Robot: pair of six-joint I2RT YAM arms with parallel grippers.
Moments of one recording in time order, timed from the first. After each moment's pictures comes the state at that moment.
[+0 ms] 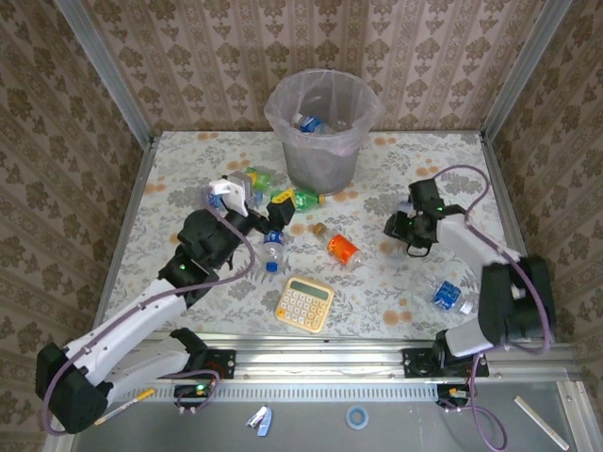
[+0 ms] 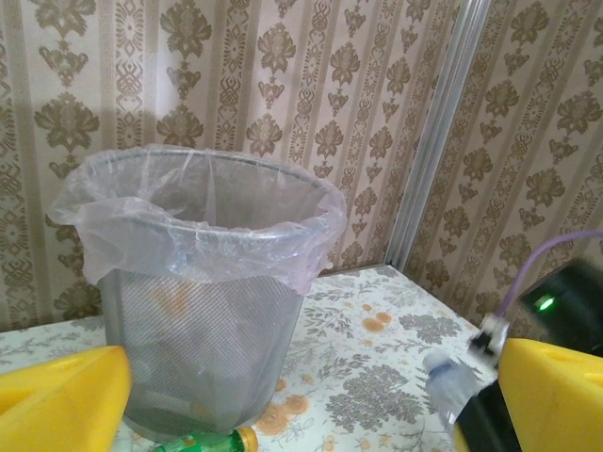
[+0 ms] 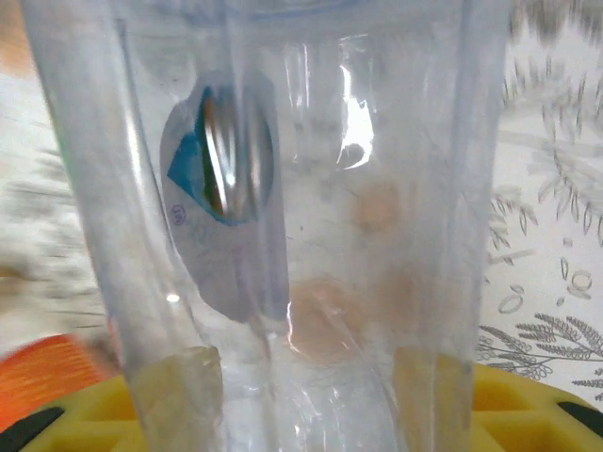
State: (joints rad) left arm -0.74 0.90 0.71 0.29 -0.05 -0.18; right arm 0.13 1.41 0.91 -0.54 -0.13 0.53
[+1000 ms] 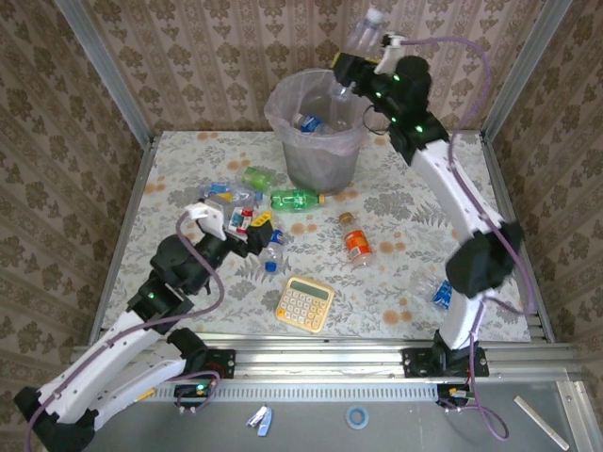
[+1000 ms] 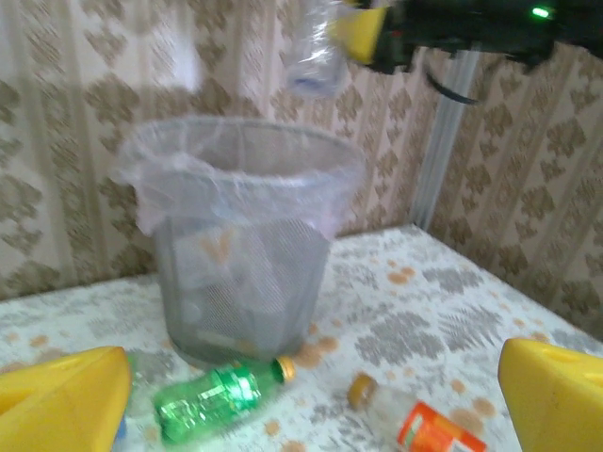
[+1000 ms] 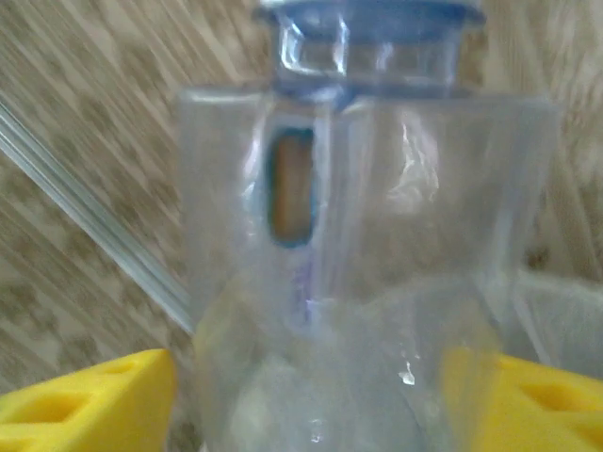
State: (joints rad) left arm -0.81 0.67 0.66 0.00 -0.14 -0.13; right arm 0.29 1.94 2.03 -0.14 -0.20 0.52
